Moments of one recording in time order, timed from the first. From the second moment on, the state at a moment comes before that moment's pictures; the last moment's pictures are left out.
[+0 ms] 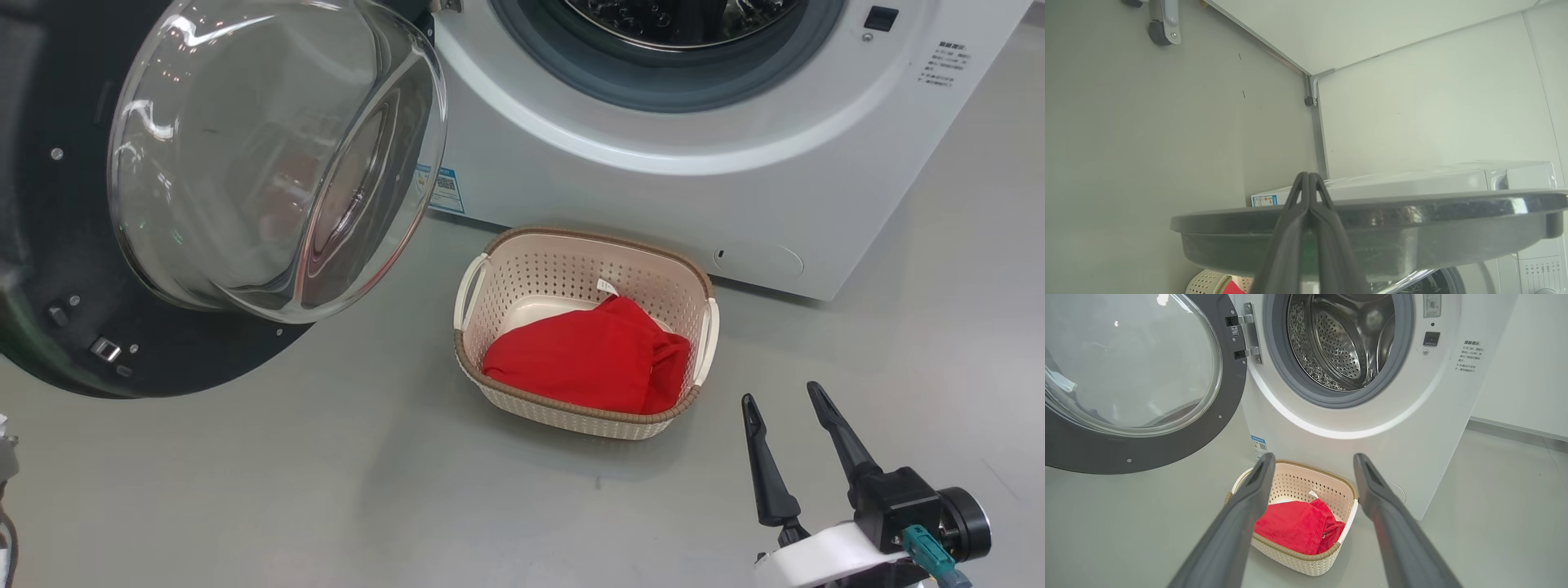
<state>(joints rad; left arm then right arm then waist) -0.34 0.36 0.15 0.41 -1.73 0.13 0.13 0.14 -0.10 0.26 -0.04 0.20 -0.09 -0.20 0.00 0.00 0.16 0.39</state>
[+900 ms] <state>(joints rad) -0.39 0.39 0.02 0.49 -1.78 0.07 0.46 0.14 -0.10 0.25 -0.05 0.19 -0.10 -0.18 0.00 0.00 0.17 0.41</state>
